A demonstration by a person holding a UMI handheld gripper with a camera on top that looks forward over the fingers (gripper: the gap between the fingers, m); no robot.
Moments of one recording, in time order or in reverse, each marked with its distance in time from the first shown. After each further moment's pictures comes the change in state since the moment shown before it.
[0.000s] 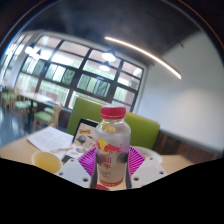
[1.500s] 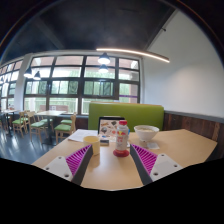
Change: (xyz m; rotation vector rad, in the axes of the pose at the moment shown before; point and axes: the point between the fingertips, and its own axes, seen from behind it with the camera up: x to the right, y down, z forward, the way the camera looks) arm -0.022 0.026 -0.267 -0.033 -0.123 0.279
